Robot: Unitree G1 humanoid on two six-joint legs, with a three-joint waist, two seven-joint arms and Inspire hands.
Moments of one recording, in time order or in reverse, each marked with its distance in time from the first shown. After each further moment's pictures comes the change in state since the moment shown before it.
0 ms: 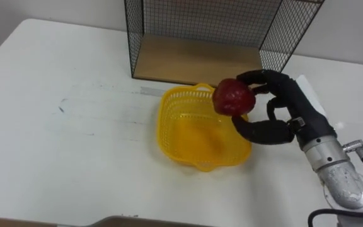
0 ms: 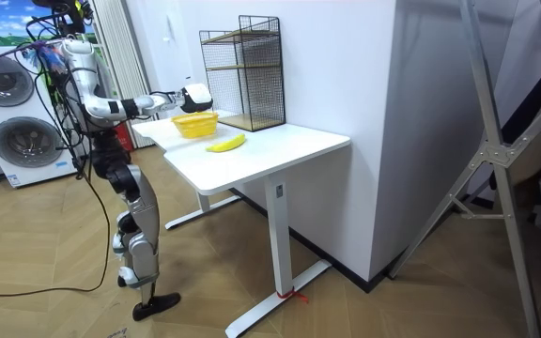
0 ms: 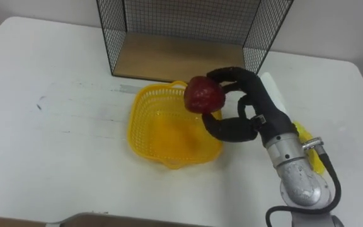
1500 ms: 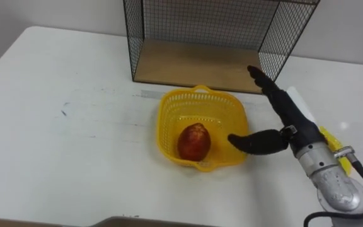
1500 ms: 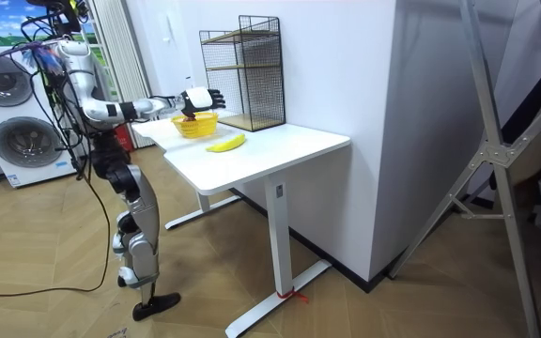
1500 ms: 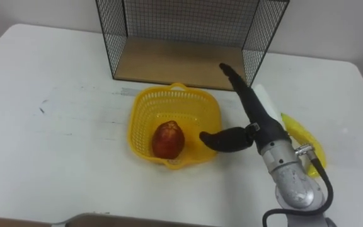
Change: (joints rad) left arm 0.038 -0.010 0.002 -0.017 -0.001 -0.022 0.008; right arm 0.005 0.008 -0.066 0.054 0.066 -0.010 -0.057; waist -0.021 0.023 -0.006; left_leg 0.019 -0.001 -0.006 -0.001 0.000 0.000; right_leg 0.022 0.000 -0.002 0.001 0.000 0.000
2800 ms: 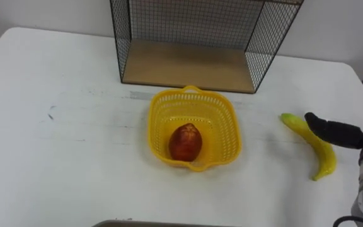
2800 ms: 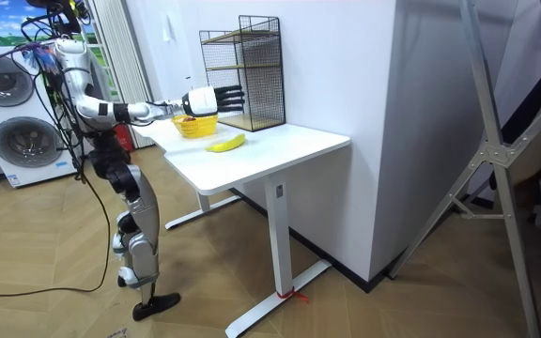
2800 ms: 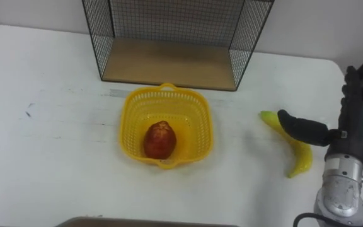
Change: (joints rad) left arm 0.058 -0.001 0.021 -0.082 0.002 0.042 -0.007; right arm -0.004 -0.005 -0.174 0.269 0.195 -0.029 -0.305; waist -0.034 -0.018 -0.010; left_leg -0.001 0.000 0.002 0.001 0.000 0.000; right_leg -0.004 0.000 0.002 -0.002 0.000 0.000
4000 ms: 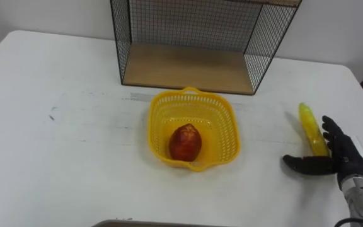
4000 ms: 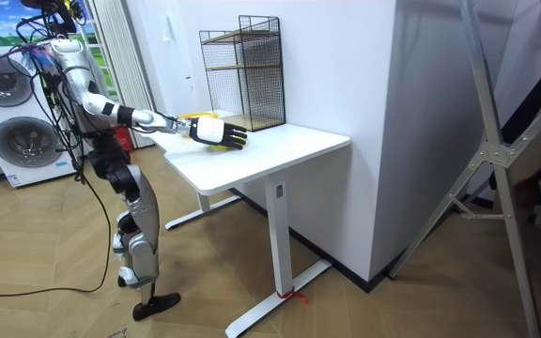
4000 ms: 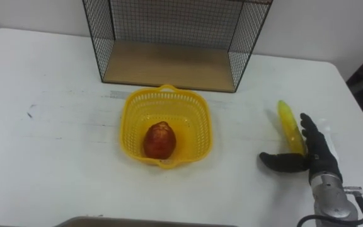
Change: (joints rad) left arm 0.016 0.016 0.039 -0.009 0.008 0.028 -0.012; right arm -0.119 -0.039 0.006 0.410 -0.127 0.047 0.265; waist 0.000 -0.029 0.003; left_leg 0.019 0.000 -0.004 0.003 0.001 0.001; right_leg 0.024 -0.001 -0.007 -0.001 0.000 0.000
